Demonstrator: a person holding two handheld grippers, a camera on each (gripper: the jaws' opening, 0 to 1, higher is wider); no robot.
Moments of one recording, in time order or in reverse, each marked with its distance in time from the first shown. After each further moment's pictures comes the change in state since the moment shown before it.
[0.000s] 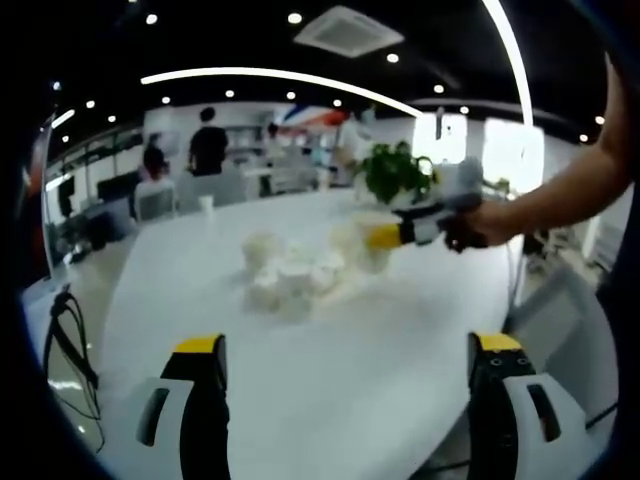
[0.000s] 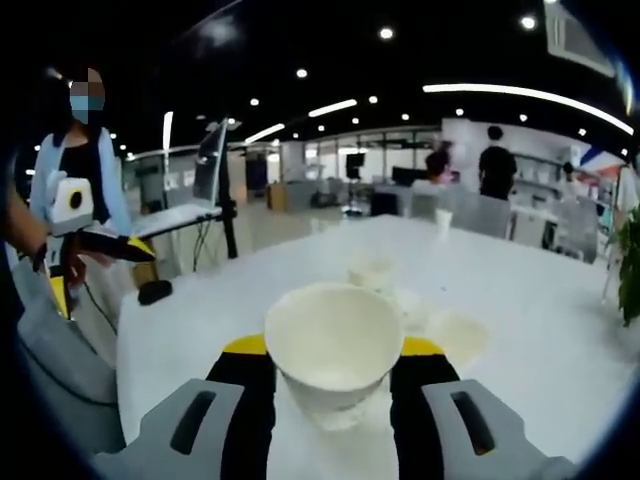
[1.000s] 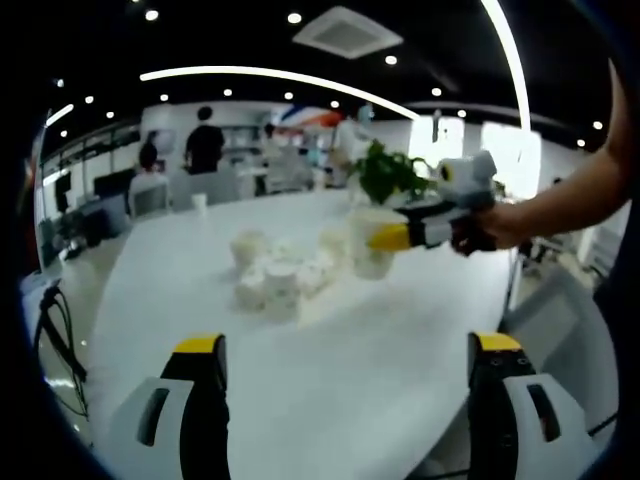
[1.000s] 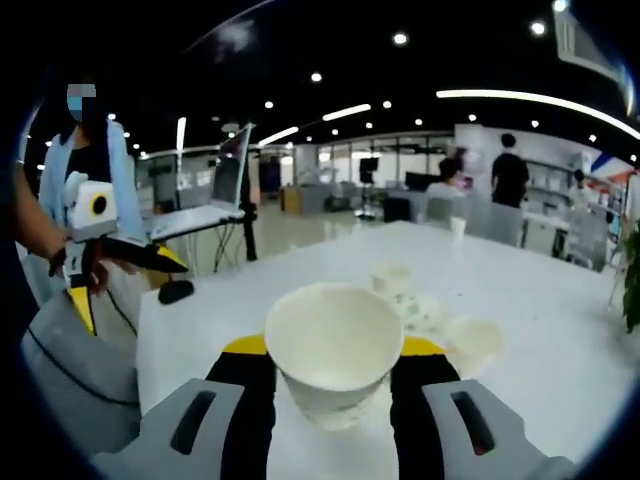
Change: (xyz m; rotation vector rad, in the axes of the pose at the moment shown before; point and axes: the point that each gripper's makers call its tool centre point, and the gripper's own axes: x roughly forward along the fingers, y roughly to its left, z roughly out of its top) left arm 0.010 -0.016 -0.002 -0.010 -0.004 -0.023; right arm -0.021 0.032 0.006 -0.025 -0.018 0.055
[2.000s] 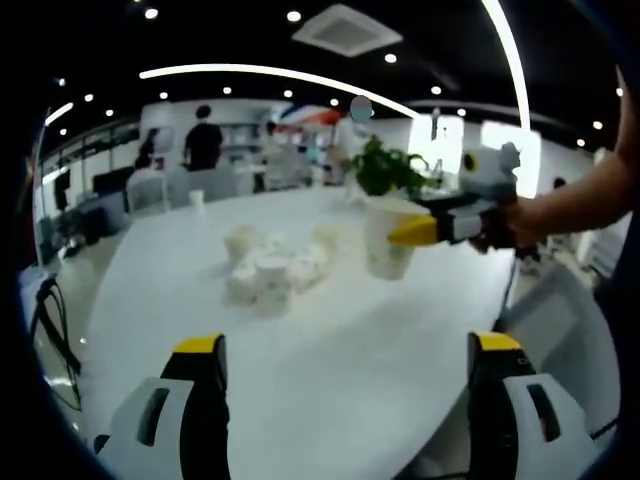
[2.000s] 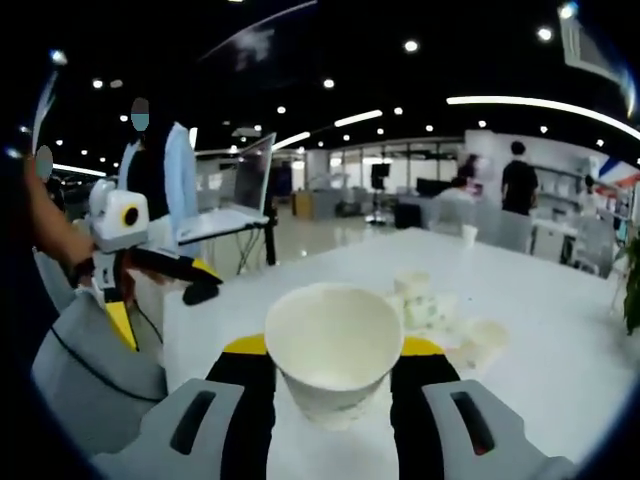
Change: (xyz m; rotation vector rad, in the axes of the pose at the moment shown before) left arm 0.001 -0.014 -0.008 -0.010 0.007 -0.006; right arm -0.030 0.039 0.005 -0.015 -0.019 0.048
